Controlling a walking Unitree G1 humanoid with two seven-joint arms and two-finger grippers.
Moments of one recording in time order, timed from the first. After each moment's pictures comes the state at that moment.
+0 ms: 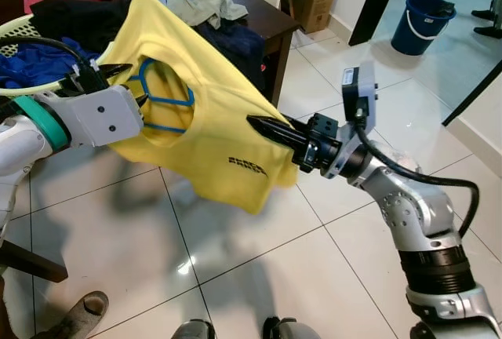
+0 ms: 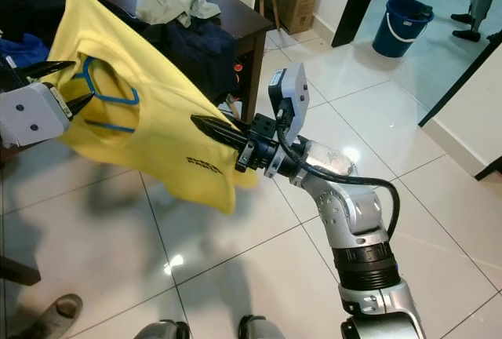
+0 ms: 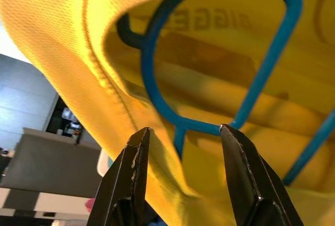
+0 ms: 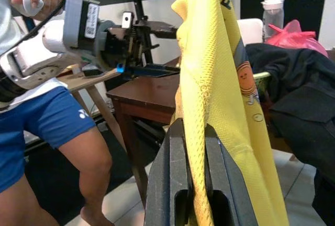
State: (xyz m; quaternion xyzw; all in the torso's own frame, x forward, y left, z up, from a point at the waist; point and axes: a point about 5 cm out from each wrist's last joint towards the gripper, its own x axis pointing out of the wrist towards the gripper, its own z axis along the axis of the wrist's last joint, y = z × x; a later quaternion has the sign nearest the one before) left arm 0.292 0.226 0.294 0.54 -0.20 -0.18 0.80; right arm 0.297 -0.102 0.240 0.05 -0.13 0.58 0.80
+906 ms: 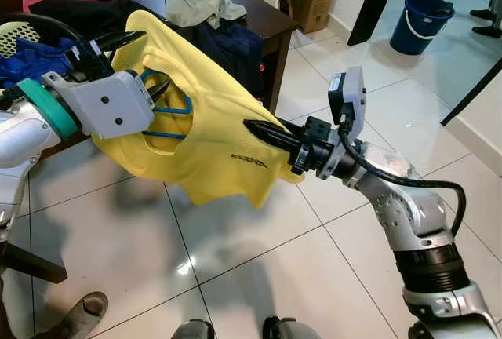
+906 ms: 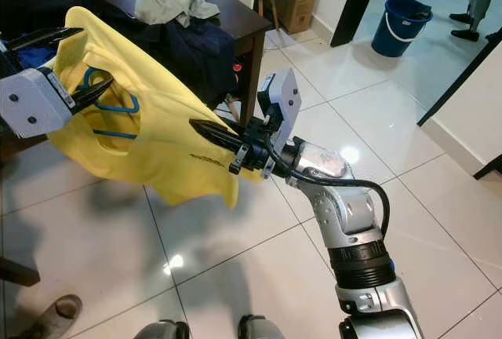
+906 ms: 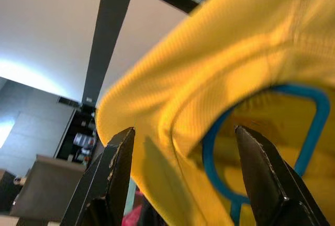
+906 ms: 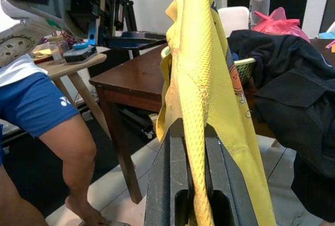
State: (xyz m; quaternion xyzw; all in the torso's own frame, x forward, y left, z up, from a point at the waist) left arm 0.287 0.212 0.308 0.54 -0.25 -0.20 0.78; right arm 0.304 -0.098 0.230 0.02 -0.11 0.56 0.82
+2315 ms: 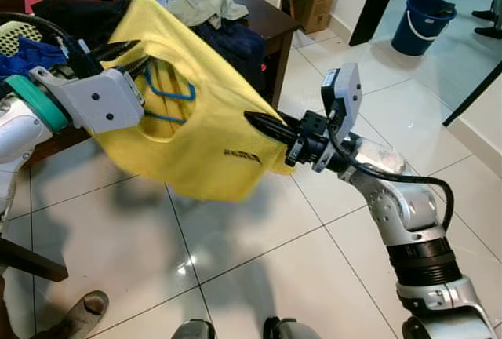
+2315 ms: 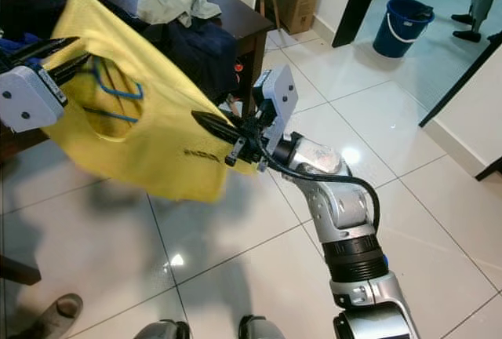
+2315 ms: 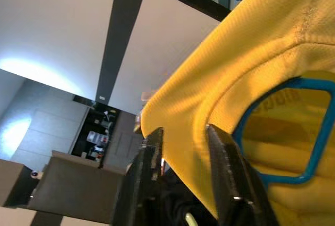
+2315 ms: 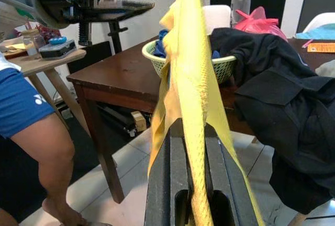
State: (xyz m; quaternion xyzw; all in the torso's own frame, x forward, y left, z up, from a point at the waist) left arm 0.291 0.219 0.311 0.54 -0.27 -0.18 0.78; right arm 0.314 -0.097 0.228 0.01 -0.12 0.53 0.84
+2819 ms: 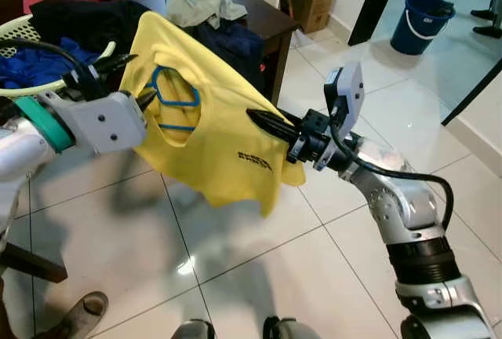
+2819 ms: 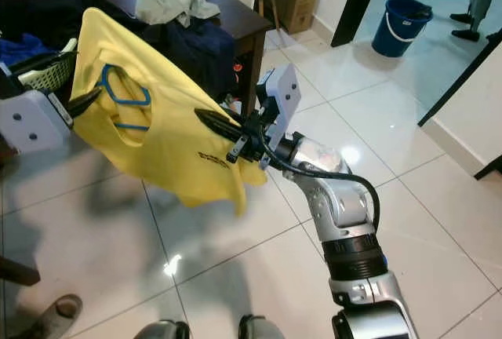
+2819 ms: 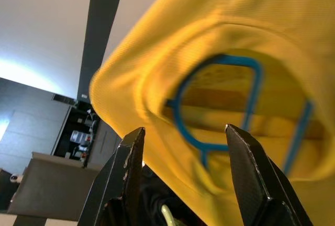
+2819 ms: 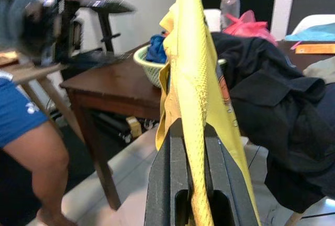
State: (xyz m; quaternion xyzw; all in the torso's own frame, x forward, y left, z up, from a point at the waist) left arm 0.279 0.217 0.288 0.55 -0.24 -0.20 0.78; right arm 0.320 -0.102 0.234 0.03 -0.13 0.51 0.85
